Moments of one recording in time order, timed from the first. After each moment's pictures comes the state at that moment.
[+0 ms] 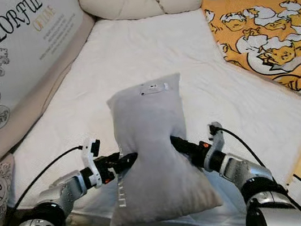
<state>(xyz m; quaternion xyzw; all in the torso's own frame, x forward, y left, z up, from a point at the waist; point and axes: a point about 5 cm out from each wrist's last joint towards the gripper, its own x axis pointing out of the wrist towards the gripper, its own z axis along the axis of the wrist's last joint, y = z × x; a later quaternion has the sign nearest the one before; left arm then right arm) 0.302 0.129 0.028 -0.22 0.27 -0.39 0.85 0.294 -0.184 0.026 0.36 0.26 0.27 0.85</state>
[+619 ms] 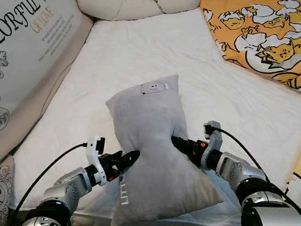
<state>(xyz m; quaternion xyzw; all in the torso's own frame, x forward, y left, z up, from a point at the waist) 0.305 0.118 0.030 -0.21 0.27 -0.39 0.86 0.297 -0.177 0.019 0.32 0.25 0.24 0.88</state>
